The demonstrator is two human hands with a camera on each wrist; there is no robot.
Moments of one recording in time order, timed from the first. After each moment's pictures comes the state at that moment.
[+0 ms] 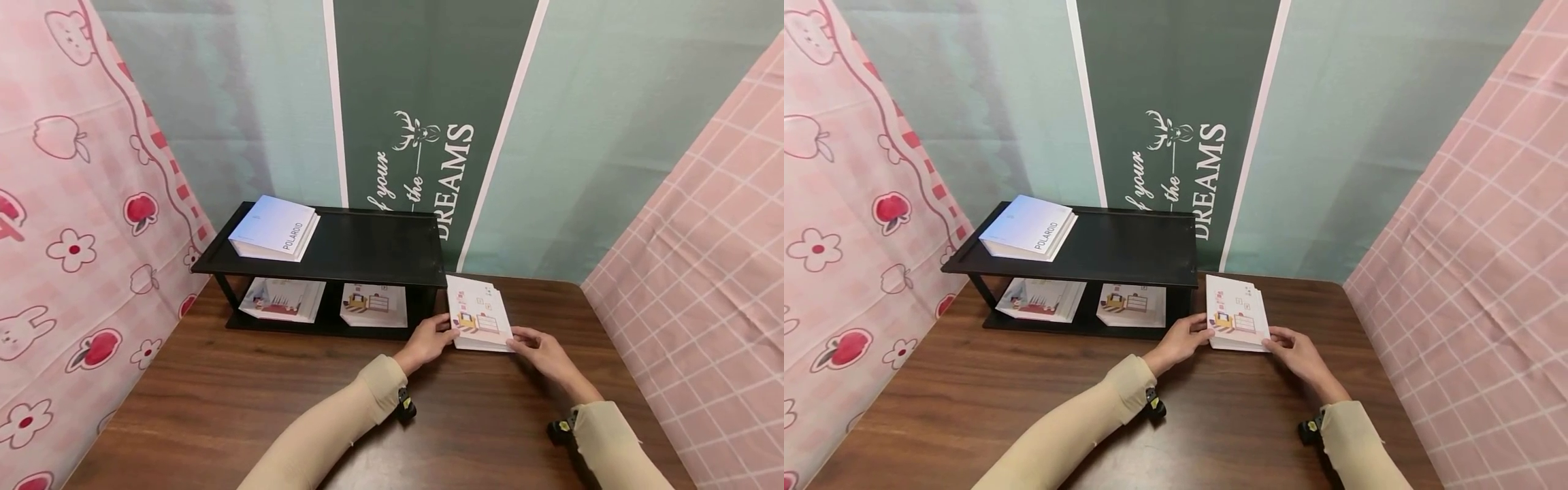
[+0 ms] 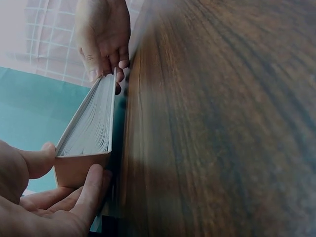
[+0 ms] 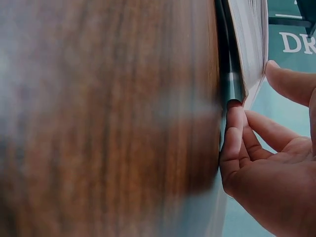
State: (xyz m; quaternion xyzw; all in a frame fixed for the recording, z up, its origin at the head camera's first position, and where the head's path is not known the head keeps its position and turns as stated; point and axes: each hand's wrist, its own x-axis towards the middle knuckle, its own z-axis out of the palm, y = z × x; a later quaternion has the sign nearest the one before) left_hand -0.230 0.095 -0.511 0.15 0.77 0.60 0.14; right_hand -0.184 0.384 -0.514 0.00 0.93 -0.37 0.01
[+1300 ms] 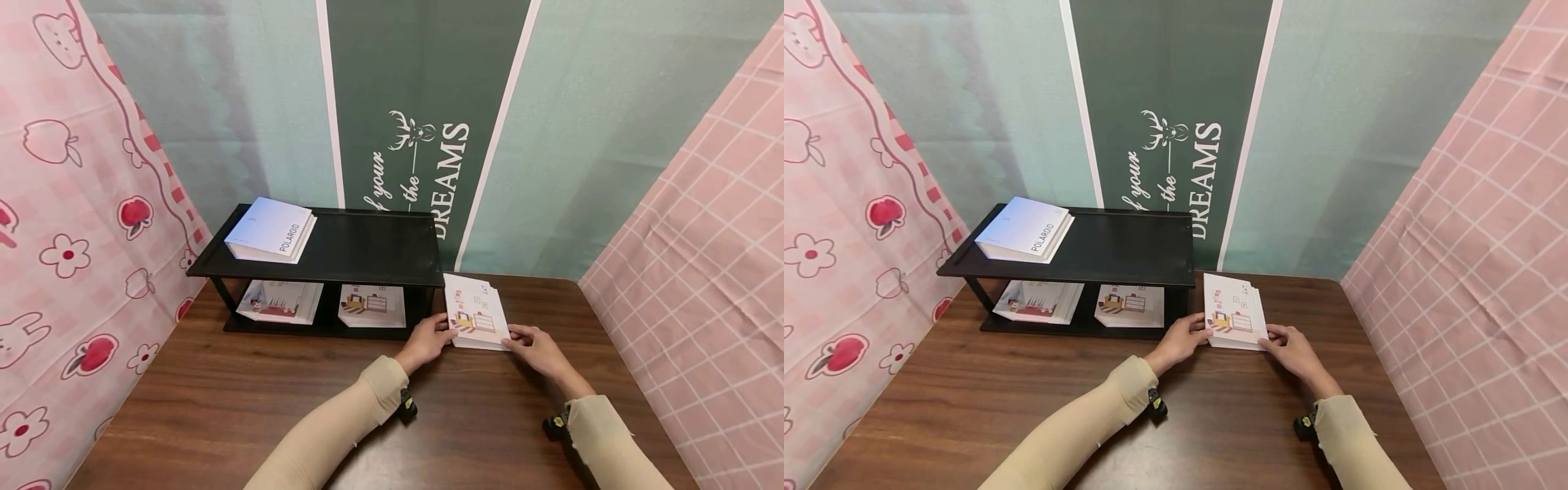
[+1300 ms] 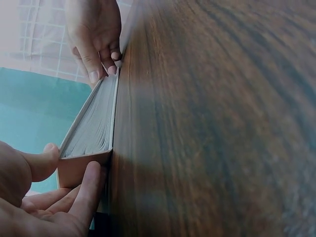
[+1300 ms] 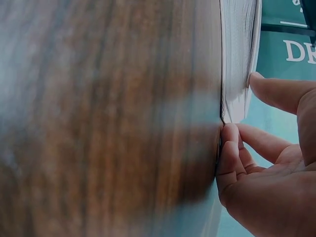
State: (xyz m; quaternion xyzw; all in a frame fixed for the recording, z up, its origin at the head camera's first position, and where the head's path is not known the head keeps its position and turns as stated) left_hand -0.235 0.101 -0.515 0.13 0.77 0.60 0.15; right_hand -0.191 0.380 -0.517 -0.02 0.94 -0.34 0.00
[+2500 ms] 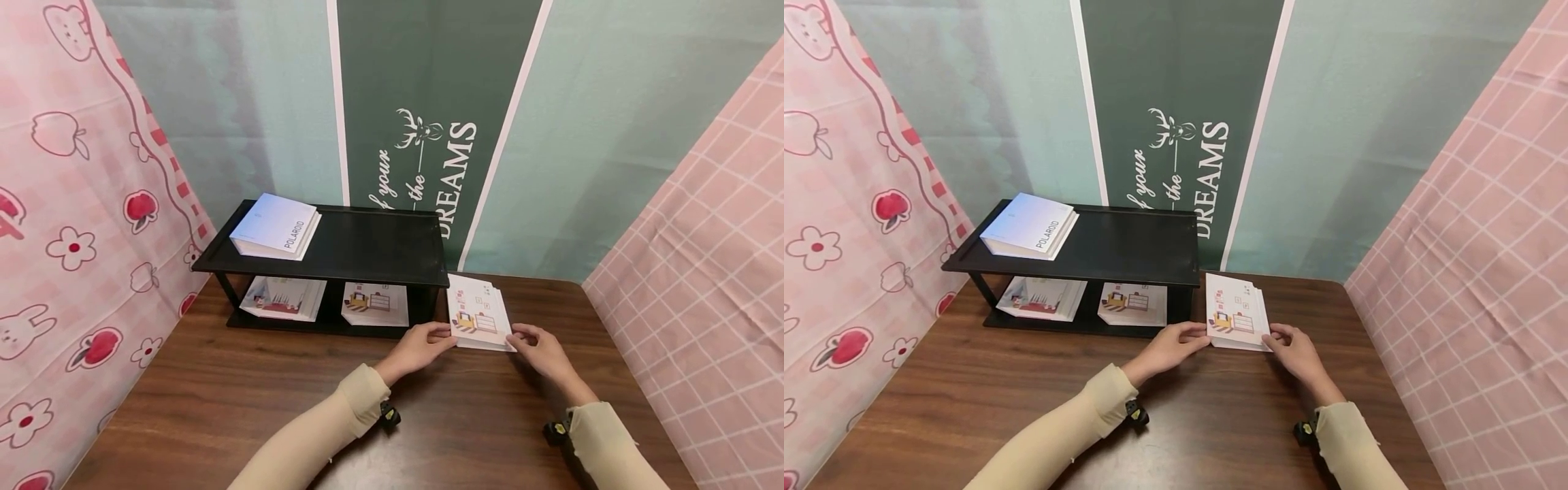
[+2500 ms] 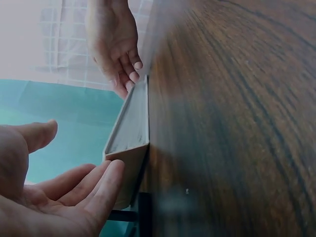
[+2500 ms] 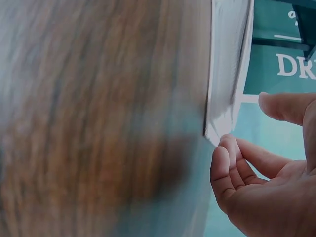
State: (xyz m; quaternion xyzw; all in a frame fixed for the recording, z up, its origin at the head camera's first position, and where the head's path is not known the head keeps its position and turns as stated) left_hand -0.212 0.060 -0.496 0.21 0.80 0.55 0.14; right_hand -0.183 0.366 -0.506 0.02 0.94 -0.35 -0.03
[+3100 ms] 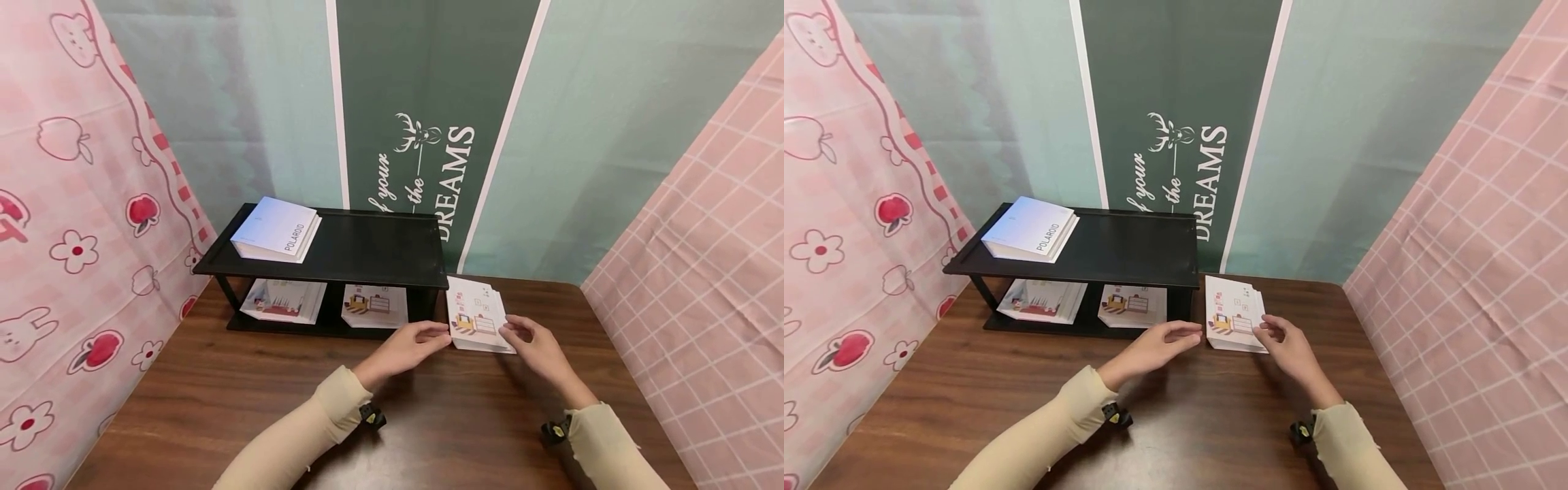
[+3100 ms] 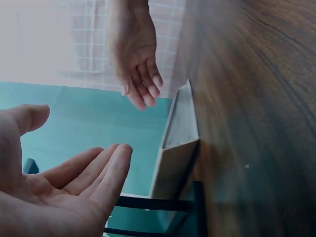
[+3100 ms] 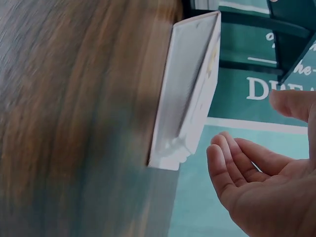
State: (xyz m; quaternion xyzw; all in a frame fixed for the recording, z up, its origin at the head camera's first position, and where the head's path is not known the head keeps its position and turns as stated) left_hand -0.197 0.028 -0.458 0.25 0.77 0.56 0.16; right_hand -0.173 0.339 -0.473 0.00 0.92 -0.38 -0.06
